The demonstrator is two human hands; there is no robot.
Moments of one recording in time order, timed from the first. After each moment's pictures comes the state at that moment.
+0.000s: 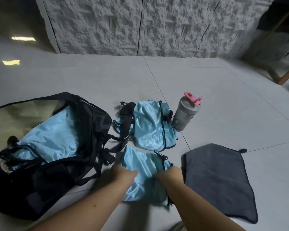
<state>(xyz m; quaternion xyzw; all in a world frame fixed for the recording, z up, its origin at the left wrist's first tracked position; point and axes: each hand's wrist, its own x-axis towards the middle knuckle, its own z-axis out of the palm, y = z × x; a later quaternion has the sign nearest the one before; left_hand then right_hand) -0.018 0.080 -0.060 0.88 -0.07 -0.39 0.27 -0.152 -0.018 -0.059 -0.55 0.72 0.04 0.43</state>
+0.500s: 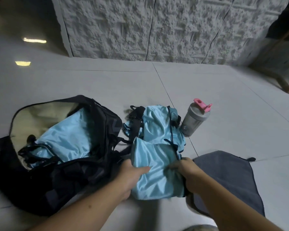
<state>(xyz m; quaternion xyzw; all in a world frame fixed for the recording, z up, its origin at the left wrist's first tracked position) -0.003 0.094 -0.034 0.69 -0.07 -0.50 0.52 -0.152 -0.039 0.006 -0.50 0.61 -0.06 0.61</state>
